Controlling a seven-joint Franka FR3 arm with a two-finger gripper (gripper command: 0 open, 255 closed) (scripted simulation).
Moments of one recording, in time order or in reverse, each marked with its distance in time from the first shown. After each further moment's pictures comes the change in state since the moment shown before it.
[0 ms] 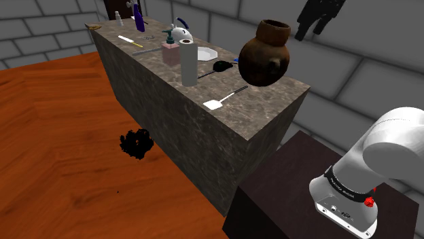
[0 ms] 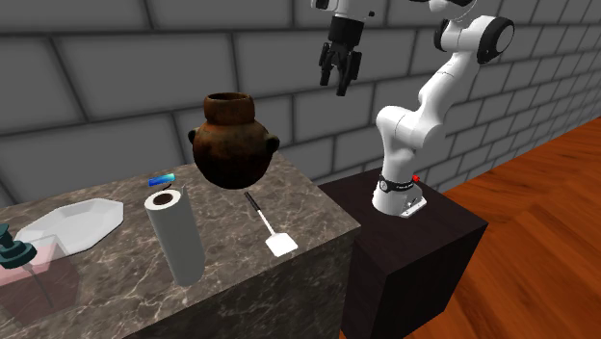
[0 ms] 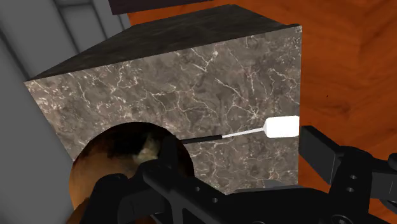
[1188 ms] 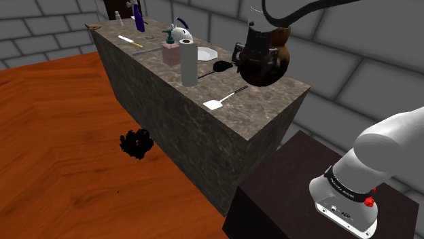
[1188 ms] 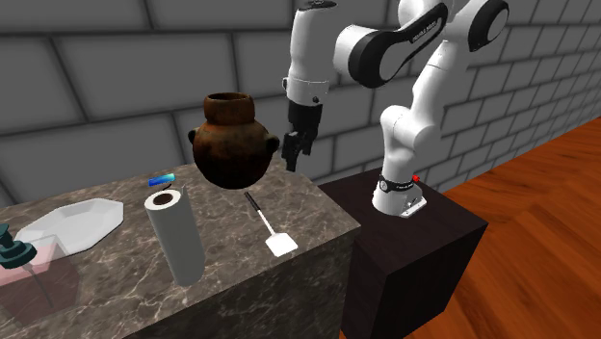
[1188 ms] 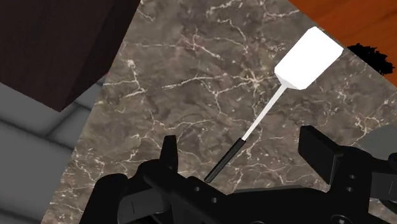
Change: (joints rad) arm -0.239 0.417 0.336 -0.052 0.091 0.390 0.891
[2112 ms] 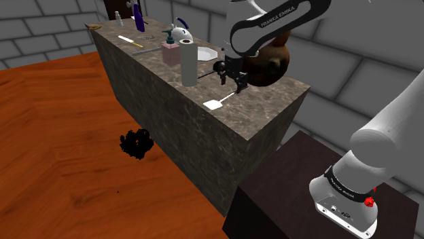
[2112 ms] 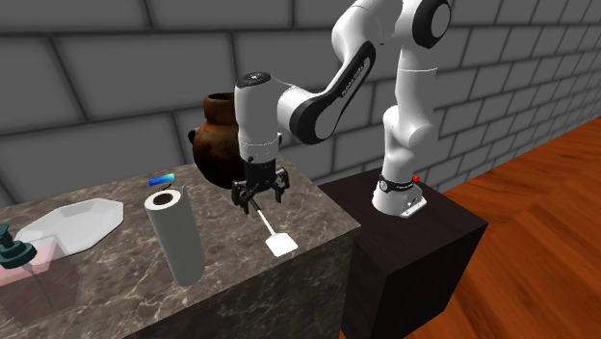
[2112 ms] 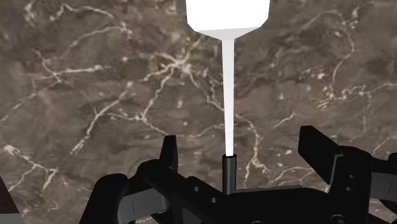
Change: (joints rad) arm -0.124 0.488 0.087 0.166 -0.174 0.223 0.690
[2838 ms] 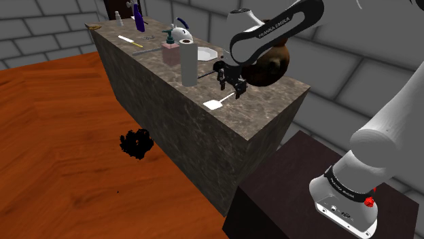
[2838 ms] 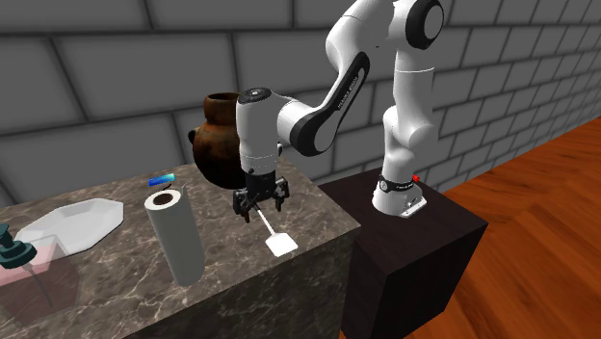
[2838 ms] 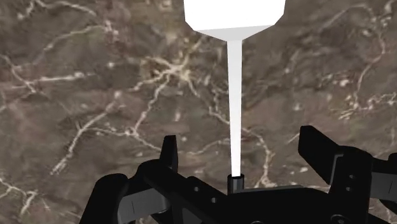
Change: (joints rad) arm 0.003 0.051 -0.007 -0.029 -0.036 0.072 0.032
